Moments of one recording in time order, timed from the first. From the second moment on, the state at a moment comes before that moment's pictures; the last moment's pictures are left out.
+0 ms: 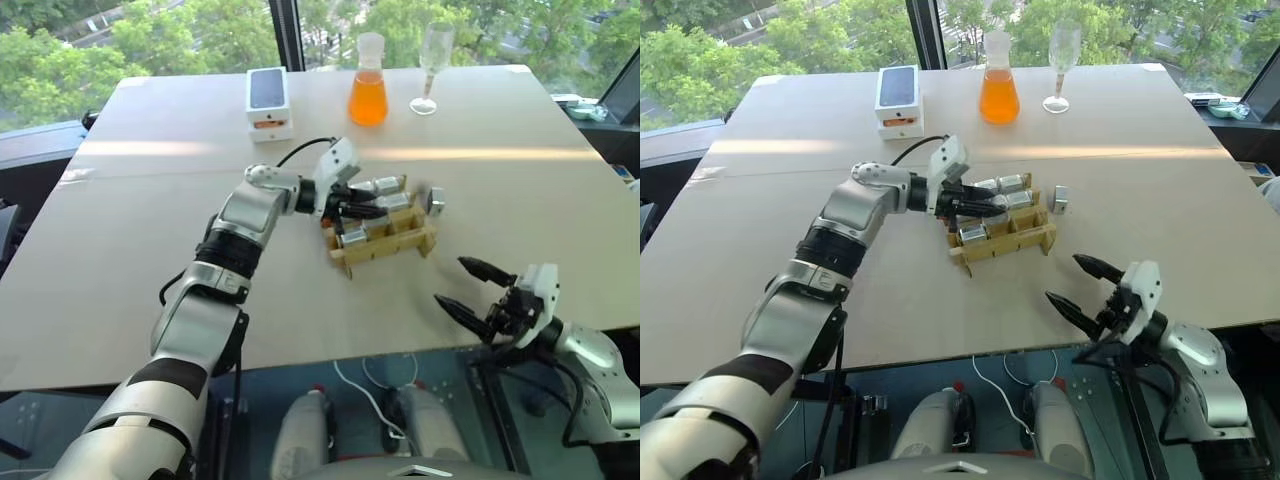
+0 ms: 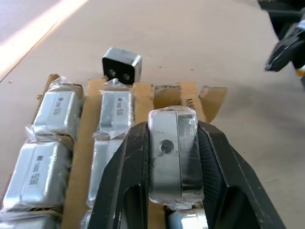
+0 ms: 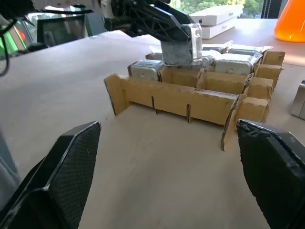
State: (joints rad) left arm -1.02 0.38 -0.25 0.62 -0.18 0.34 -1.21; right arm 0.13 -0.49 -0.06 -0.18 0.59 -0.01 0.94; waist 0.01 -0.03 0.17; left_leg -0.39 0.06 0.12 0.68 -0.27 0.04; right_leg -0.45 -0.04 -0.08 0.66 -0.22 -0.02
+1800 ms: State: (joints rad) left arm -0.54 0.56 0.06 -0.26 -0.38 0.85 -0.93; right arm -0.52 -0.28 -0.05 0.18 0.29 0.37 0.37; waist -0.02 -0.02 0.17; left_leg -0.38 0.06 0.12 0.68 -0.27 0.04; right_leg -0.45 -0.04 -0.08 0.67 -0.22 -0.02
